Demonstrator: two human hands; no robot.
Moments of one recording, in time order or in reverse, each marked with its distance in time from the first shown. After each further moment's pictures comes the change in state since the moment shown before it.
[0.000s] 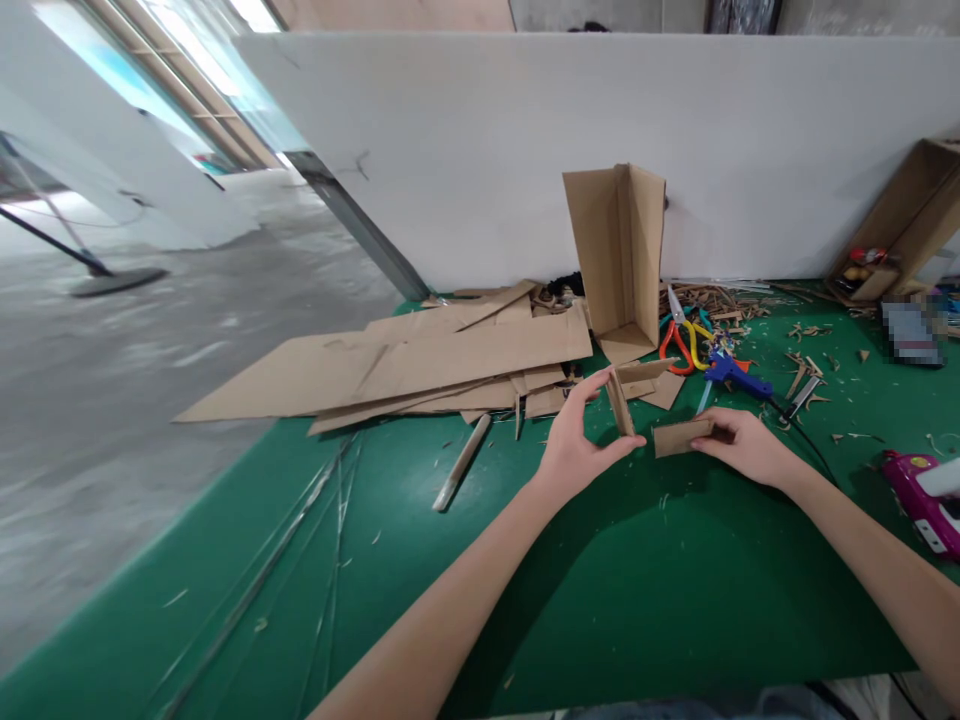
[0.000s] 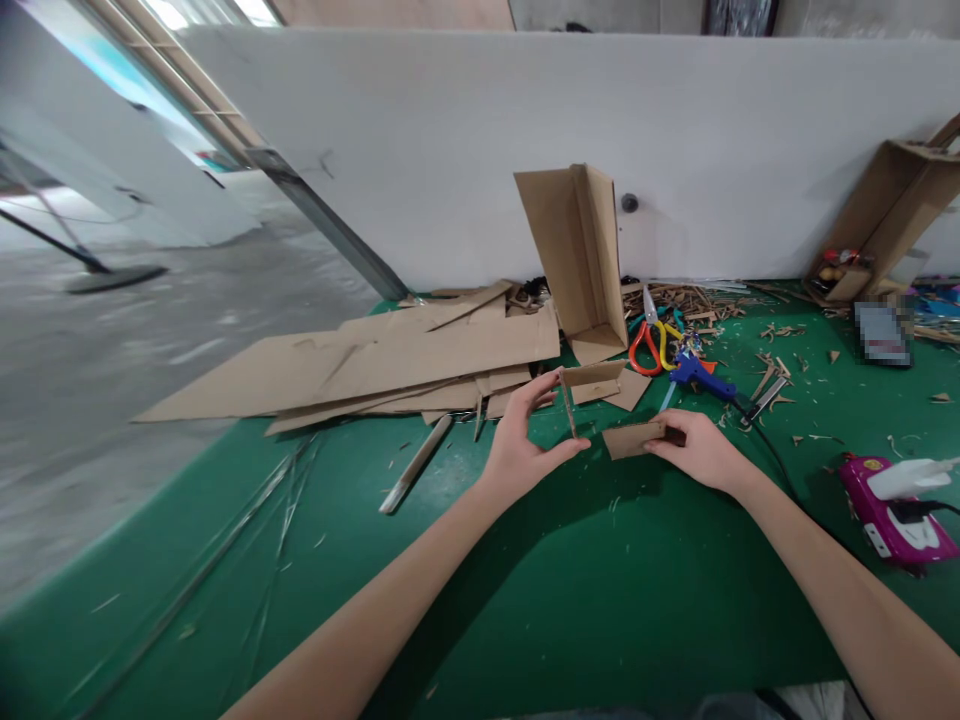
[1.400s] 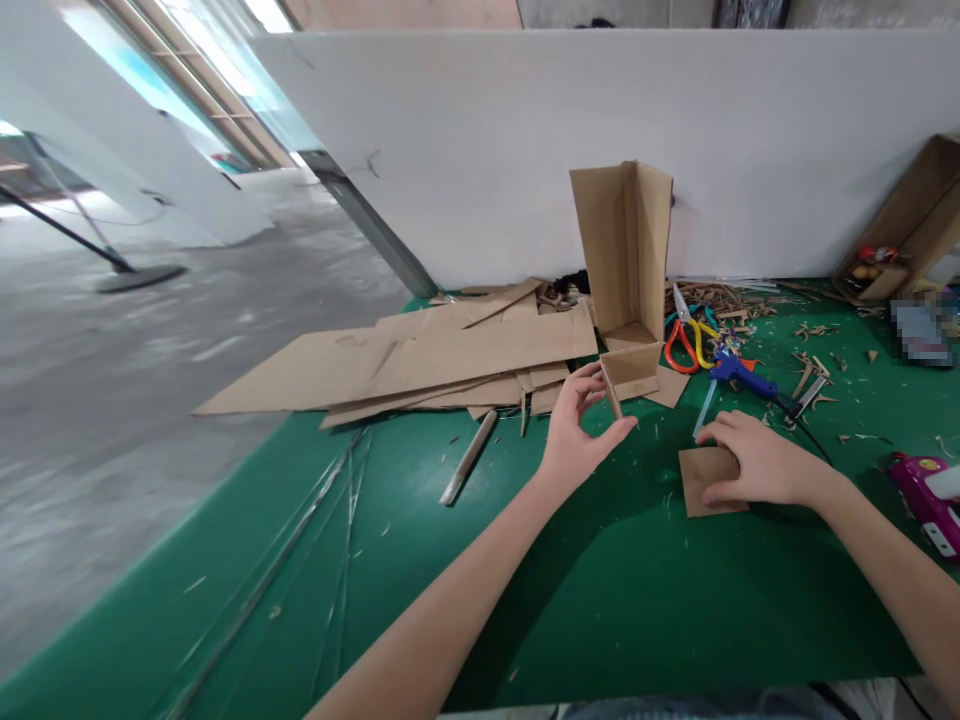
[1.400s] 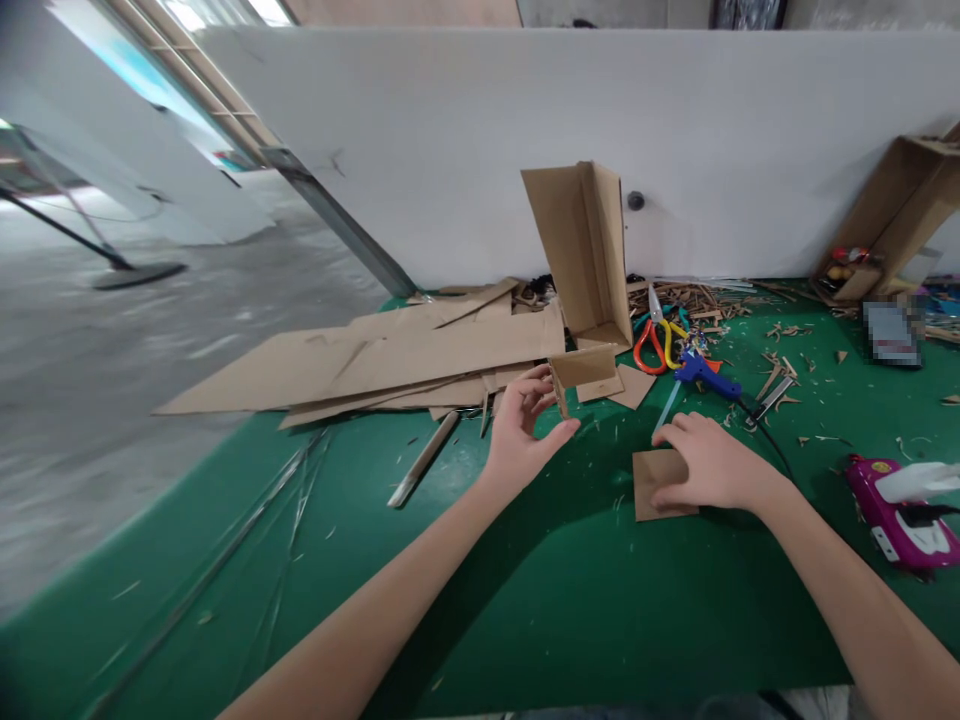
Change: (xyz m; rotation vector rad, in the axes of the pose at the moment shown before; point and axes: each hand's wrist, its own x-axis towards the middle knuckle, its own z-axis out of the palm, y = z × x) left_hand 0.003 0.005 0.002 -0.413 0.101 -0.184; right_hand -0.020 -0.028 -0.013 -0.714 -0.287 -0.068
